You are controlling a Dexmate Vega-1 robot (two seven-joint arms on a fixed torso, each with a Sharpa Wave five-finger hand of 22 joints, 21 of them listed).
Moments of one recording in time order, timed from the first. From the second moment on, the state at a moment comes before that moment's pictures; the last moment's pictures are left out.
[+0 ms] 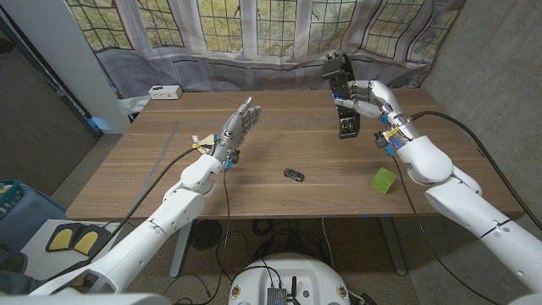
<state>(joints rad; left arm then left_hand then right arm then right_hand) 0.93 0.52 0.43 -1.57 -0.60 -0.27 0.00 0.24 0.06 0.19 -0.07 0.18 0.26 0.13 0.19 0.18 0.21 0.12 0.22 0.20 0.12 0.12 0.19 0.18 0.01 0.11 0.20 0.18 -1.11 -0.71 -0.21 -1.83 0.35 0.47 -0.08 1.25 0.09 0.32 -0.15 0.19 0.92 0.02 0.28 0.22 0.99 -0.01 0.32 0.27 0.99 -0.13 0.39 0.45 0.98 -0.14 0.60 0.19</state>
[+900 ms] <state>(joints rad) 0.93 0.54 0.42 -1.59 -0.60 -0.28 0.00 0.24 0.06 0.19 -0.07 0.18 0.26 0.13 0.19 0.18 0.21 0.12 0.22 0.20 0.12 0.12 0.19 0.18 0.01 0.11 0.20 0.18 -1.15 -0.42 -0.06 -1.65 1.28 0.54 0.34 1.25 0.09 0.31 -0.15 0.19 0.92 0.02 0.27 0.22 0.99 -0.02 0.31 0.27 0.99 -0.12 0.39 0.44 0.98 -0.14 0.63 0.18</state>
